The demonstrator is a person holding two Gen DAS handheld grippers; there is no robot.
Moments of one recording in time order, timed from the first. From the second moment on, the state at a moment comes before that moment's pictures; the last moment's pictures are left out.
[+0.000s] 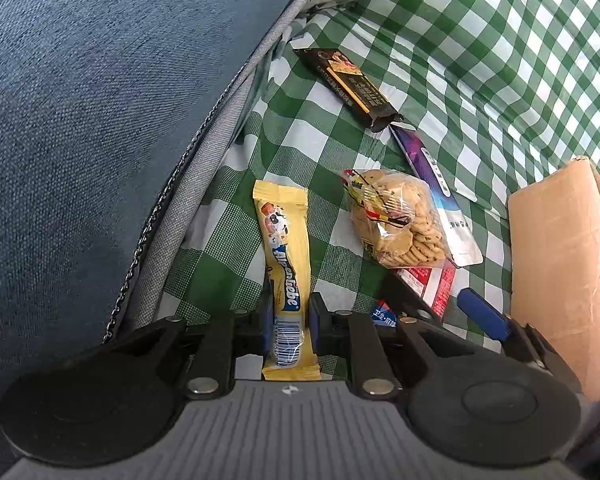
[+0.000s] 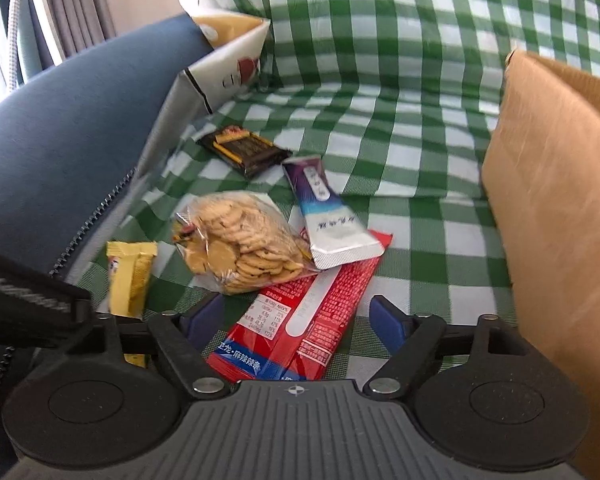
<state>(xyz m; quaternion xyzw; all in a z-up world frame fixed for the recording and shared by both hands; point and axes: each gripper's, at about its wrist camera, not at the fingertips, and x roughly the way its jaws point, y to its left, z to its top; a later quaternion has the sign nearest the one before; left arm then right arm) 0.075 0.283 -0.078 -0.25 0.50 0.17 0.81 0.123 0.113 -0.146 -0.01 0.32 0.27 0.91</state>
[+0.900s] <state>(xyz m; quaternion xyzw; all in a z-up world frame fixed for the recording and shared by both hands) 0.074 0.262 -0.070 -0.23 0.50 0.10 0.83 0.051 0.066 -0.123 -0.09 0.31 0.32 0.89</state>
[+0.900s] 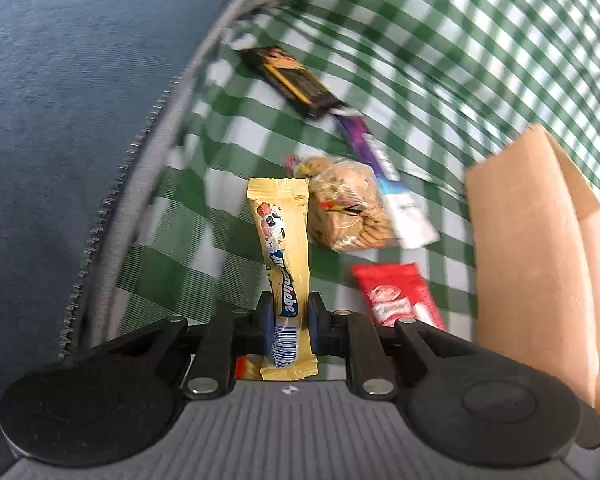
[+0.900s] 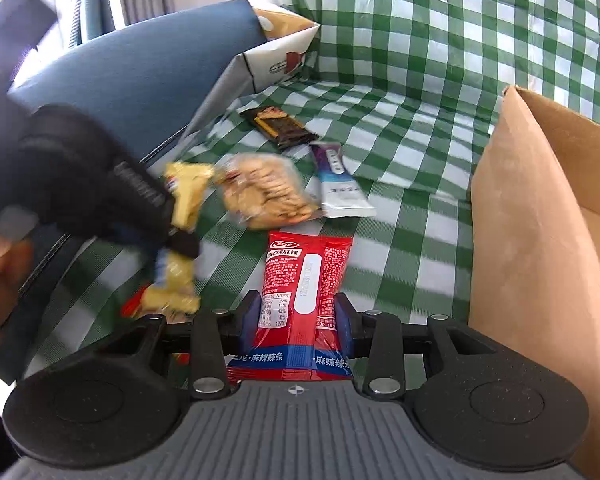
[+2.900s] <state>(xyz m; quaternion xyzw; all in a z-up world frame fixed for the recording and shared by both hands) 0.073 0.240 -0.057 -0.17 0.47 0.08 0.86 0.054 0.062 -0.137 -0.09 0.33 0.30 0.89</state>
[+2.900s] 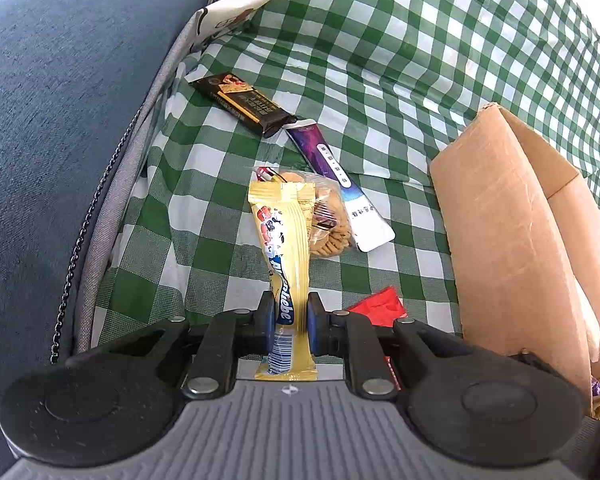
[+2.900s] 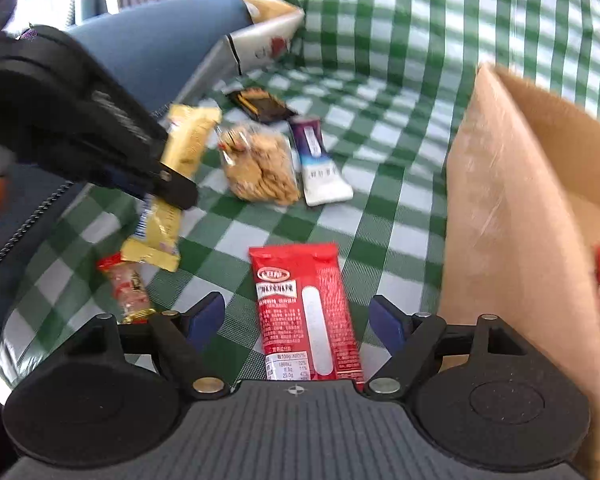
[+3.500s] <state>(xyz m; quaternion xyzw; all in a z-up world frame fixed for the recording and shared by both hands) 0.064 0.237 -0.038 -0.18 0.42 0.09 0.88 0.033 0.037 -0.081 -0.03 0.24 0.32 0.92</state>
